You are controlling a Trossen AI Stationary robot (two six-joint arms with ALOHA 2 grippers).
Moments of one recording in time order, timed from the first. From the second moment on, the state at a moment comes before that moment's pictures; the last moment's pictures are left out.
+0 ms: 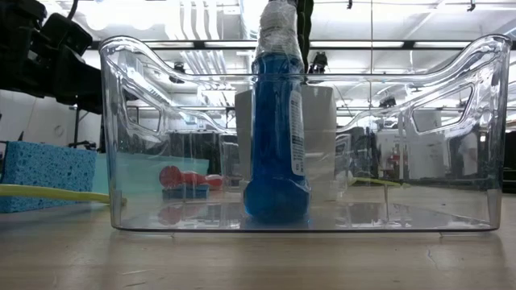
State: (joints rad) left arm -0.19 0.38 0.01 0.23 -0.25 -0.04; right arm 0.67 1.58 1.70 -1.35 -0.03 0.94
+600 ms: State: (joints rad) left arm -0.19 0.38 0.01 0.21 -0.25 -0.04; right arm 0.87 1.74 1.75 -1.30 -0.01 1.10
